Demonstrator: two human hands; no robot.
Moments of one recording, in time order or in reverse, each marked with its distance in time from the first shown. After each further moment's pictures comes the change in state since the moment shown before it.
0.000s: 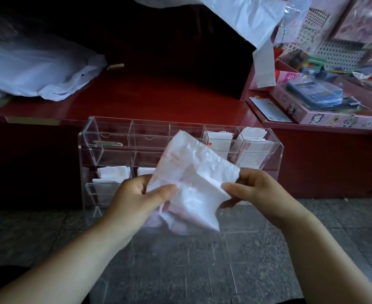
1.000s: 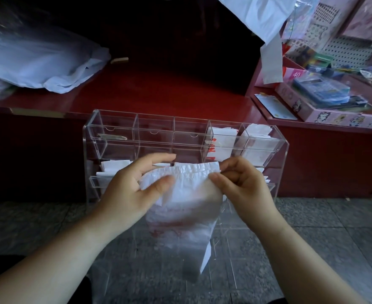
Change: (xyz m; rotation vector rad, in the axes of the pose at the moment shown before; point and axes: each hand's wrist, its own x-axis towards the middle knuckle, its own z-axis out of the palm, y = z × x) left_hand -0.001 0.008 -0.018 0.427 -0.065 0.440; right_hand -0.001 0.002 0.042 0.057 0.240 -0.250
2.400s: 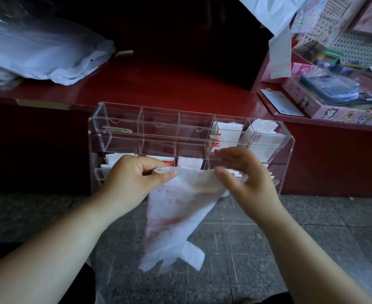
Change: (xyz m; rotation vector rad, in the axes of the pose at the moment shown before) left_hand 0.008 -0.015 0.000 -0.089 0.065 -0.167; right_hand 0.001 0.003 -0.004 -0.312 0.020 -0.165
